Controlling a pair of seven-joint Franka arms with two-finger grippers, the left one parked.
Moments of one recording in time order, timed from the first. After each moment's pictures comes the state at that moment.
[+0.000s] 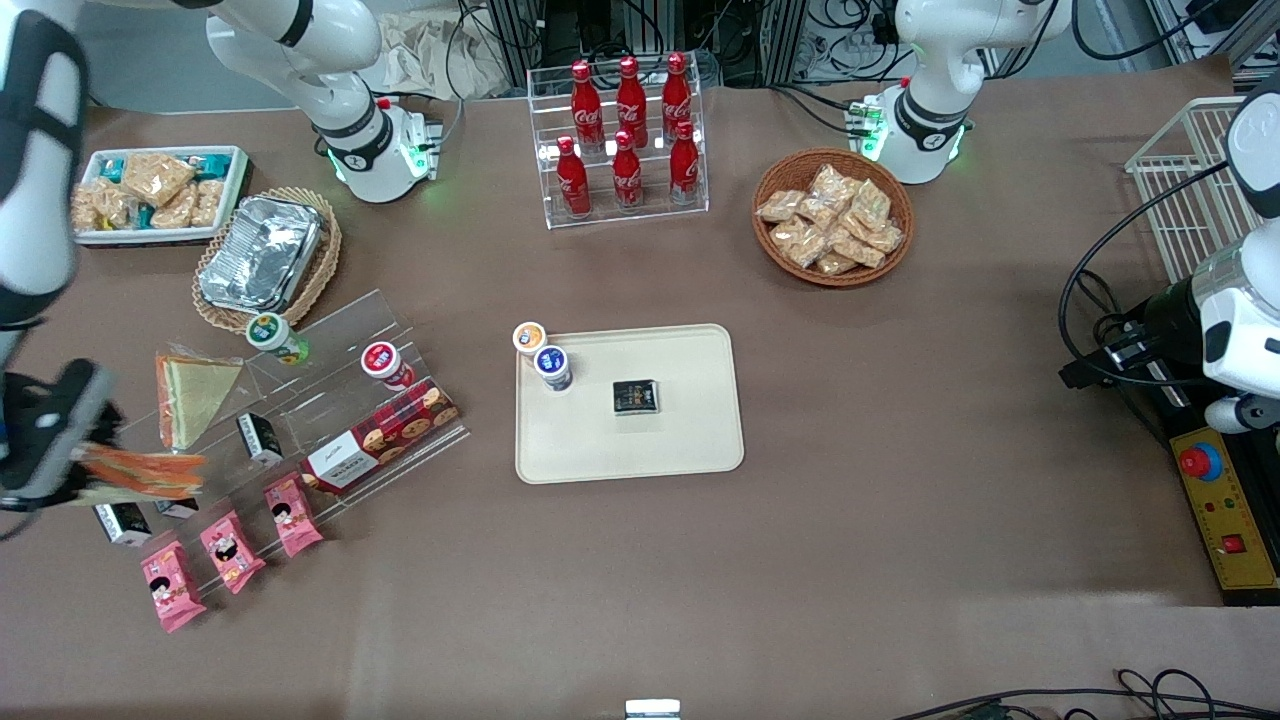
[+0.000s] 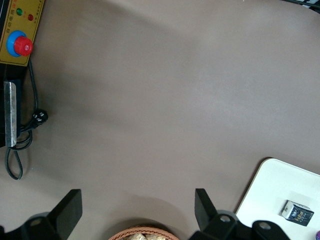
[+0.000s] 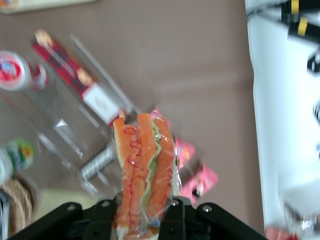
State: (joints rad) arm 0.05 0.33 -0.10 -1.34 0.05 1.76 -1.45
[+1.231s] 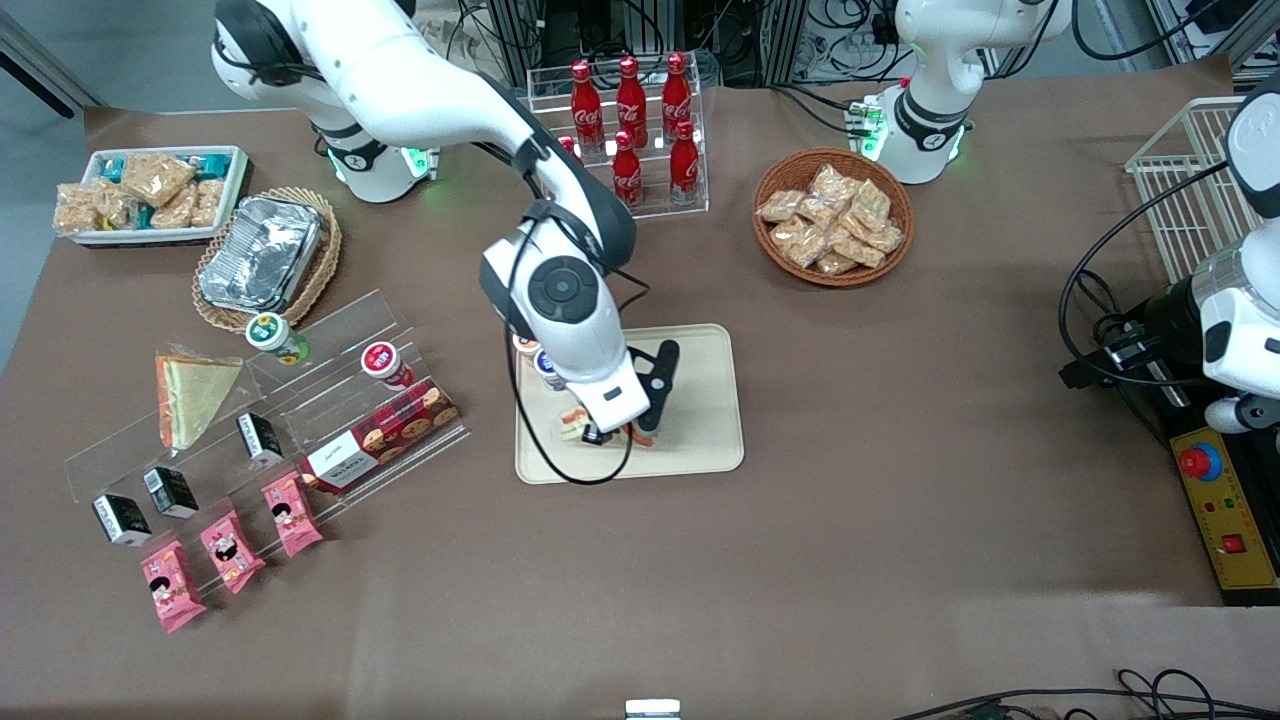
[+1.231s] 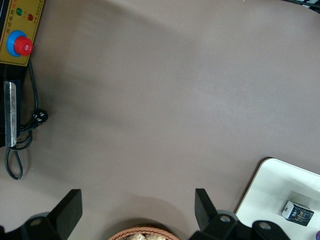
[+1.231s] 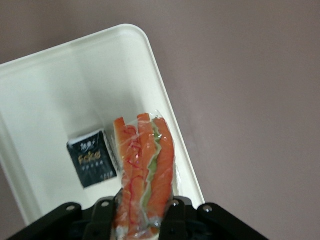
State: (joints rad) arm 0.75 0.69 -0.09 -1.38 0.06 2.18 -0.61
